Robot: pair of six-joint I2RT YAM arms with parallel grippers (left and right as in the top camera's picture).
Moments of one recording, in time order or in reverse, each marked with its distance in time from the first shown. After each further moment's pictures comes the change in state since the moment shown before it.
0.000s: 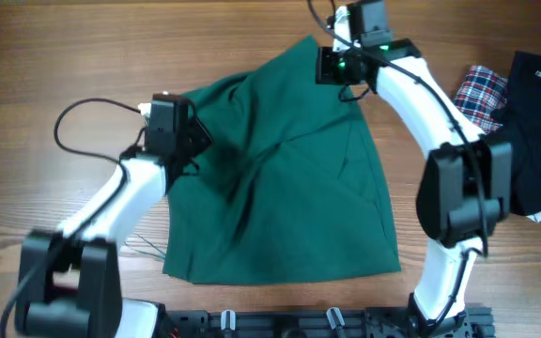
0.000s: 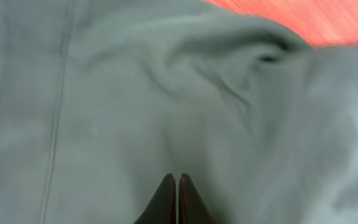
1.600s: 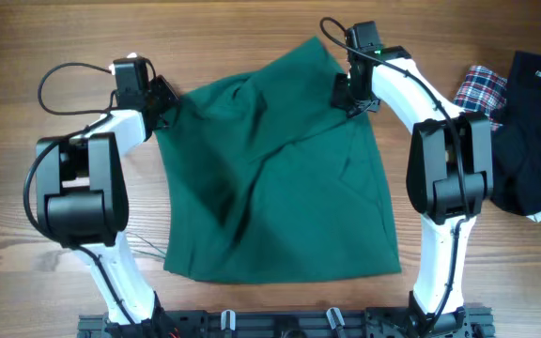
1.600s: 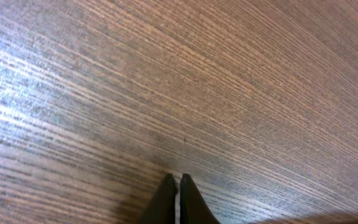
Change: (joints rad) left arm 0.231 0.508 0.332 0.279 0.046 0.236; right arm -0.056 0.163 0.013 -0.190 0.248 0.163
